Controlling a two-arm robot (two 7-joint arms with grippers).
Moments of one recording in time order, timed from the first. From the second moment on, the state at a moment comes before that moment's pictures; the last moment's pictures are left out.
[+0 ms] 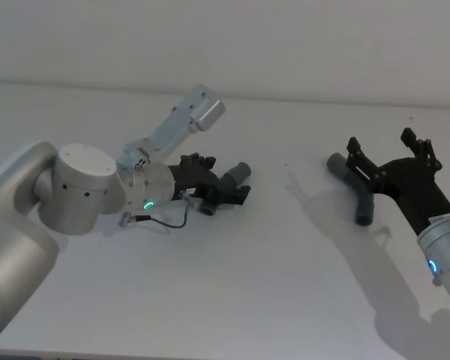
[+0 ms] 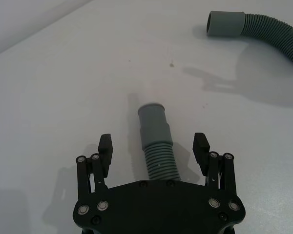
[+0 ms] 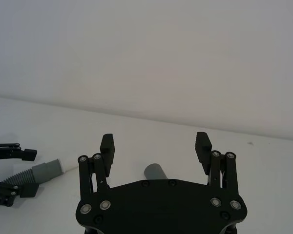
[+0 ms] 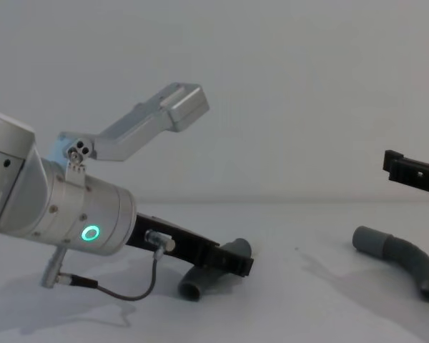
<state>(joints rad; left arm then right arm) -0.49 0.32 0.56 -1.47 -0.27 0.59 -0.42 -0.01 0.34 -0.23 -1.77 0.29 0.03 0.07</state>
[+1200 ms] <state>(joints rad) -0.48 0.31 0.55 -1.46 -0.27 0.61 -0.43 -0.01 0.34 -0.23 -1.77 0.29 0.03 0.07</state>
